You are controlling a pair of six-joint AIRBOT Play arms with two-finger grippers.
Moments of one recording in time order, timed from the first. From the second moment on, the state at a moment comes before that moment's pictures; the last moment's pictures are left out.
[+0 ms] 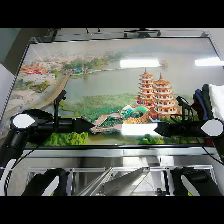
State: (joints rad) left arm -0.09 -0.83 0.67 0.53 -1.30 -1.17; right arm 0.11 -0.70 0.61 -1.01 1.20 1.66
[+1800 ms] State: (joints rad) left arm 1.03 -1.38 1.02 1.05 -1.31 -1.26; right arm 0.11 -0.76 0.61 -0.96 1.17 1.66
